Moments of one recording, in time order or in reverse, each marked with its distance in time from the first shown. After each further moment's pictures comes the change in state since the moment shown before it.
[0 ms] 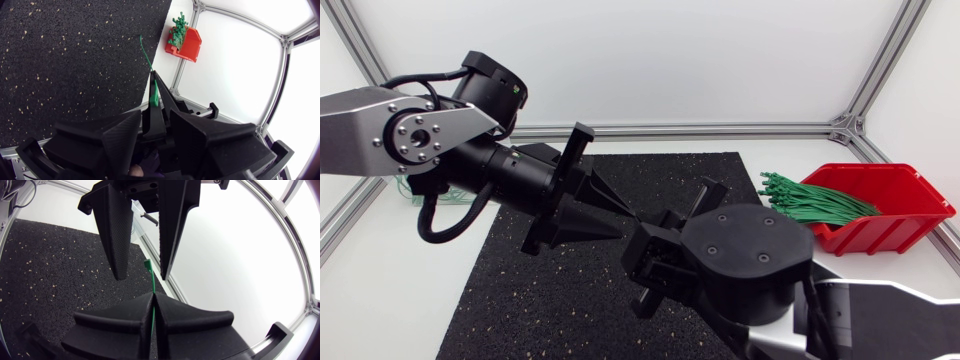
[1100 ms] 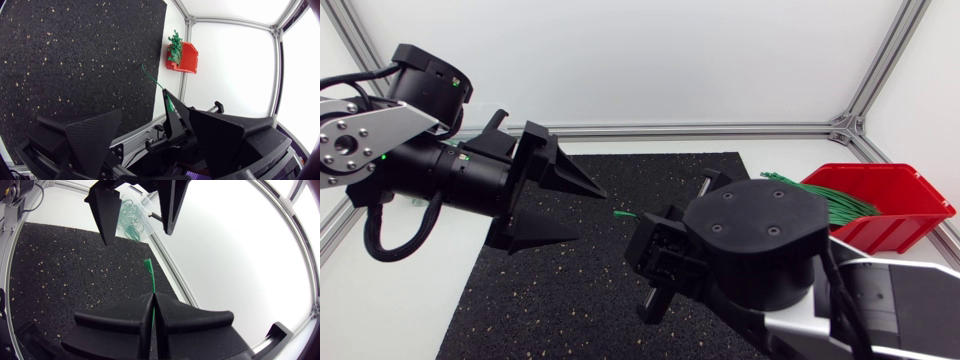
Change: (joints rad) left arm 0.098 -0.150 -0.077 -0.035 -0.078 0.174; right arm -0.006 -0.071 0.068 -0.225 -0.067 0.058
